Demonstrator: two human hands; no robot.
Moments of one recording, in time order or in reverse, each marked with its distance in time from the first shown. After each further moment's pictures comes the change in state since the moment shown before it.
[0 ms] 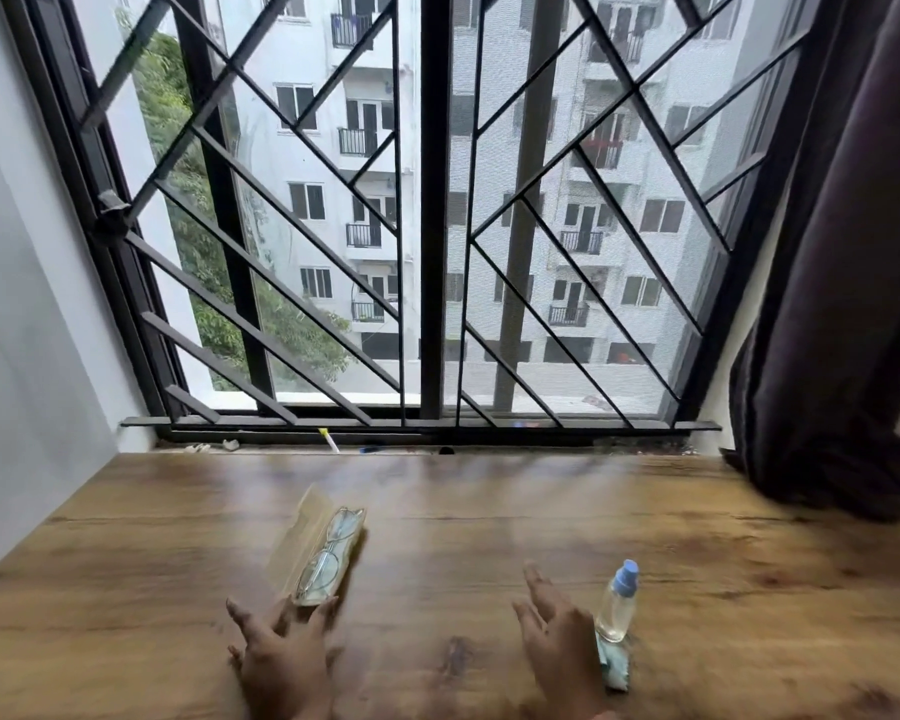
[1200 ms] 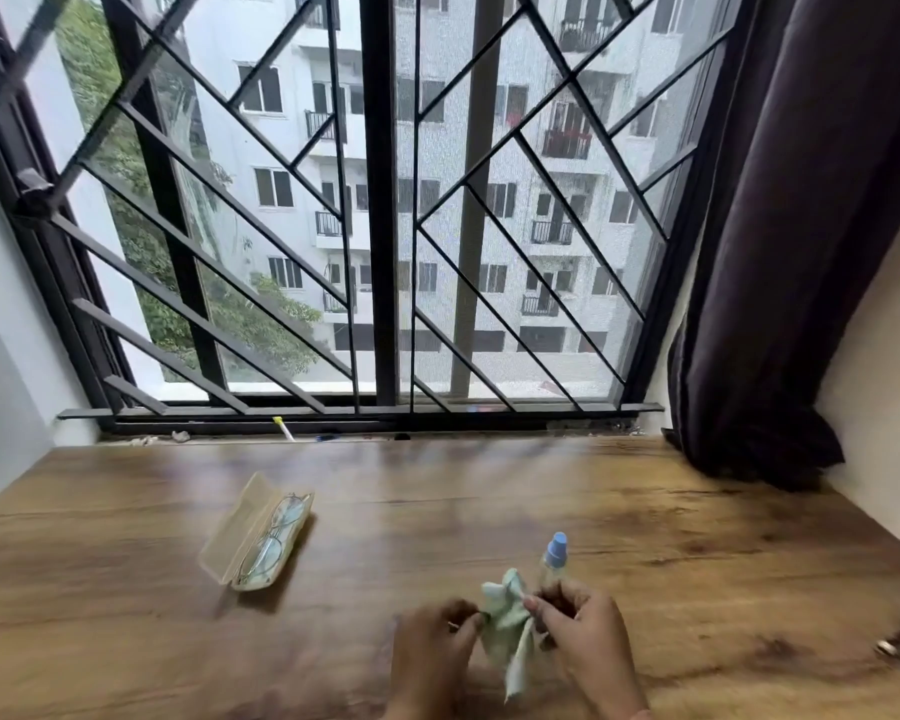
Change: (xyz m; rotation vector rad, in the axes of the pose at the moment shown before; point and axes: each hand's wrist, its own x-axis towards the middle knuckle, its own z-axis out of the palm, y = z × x) left_hand -0.140 0.056 0.054 0.064 -0.833 0.399; right_hand -0.016 -0.002 -0.100 0.316 -0.130 0.412
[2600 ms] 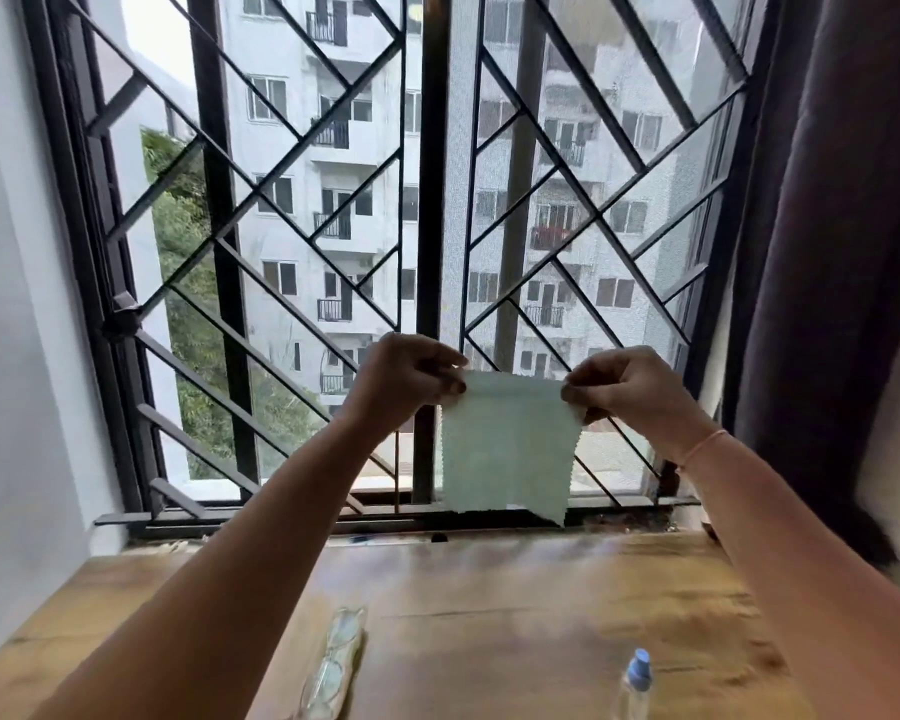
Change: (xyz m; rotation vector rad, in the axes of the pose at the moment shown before) left_hand 0.145 0.200 -0.254 -0.137 0.066 0.611; right_hand 0.065 -0.296 -0.019 -0.013 -0.145 -0.666
